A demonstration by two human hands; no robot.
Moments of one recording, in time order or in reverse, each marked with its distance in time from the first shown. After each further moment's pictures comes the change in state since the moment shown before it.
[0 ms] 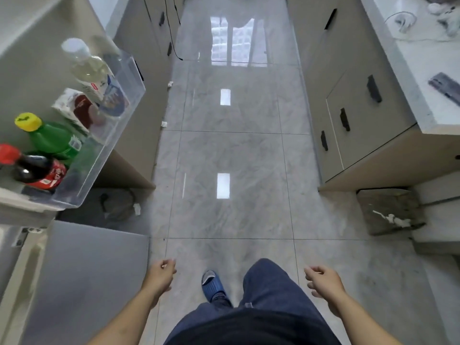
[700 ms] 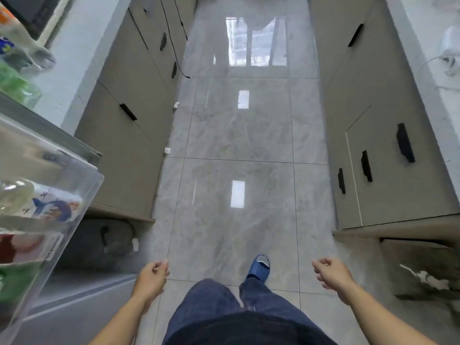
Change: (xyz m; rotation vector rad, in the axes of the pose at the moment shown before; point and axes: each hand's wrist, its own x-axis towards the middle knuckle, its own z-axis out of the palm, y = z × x) left_hand 0.085 0.250 0.053 0.014 0.144 0.010; right_hand 0.204 -0.260 -0.087 -0.118 -0.096 -0.053
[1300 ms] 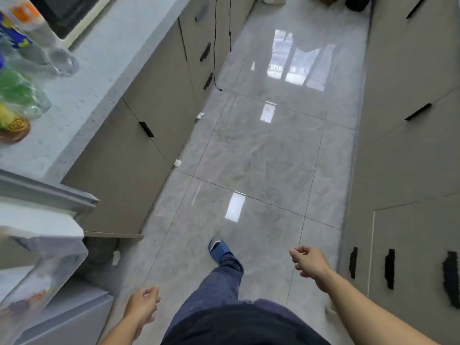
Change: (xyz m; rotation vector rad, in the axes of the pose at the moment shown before) left_hand 0.119 0.112 0.022 -0.241 0.093 -0.398; right_hand 0.129 -0.316 0.026 -0.273 -0.162 -0.184
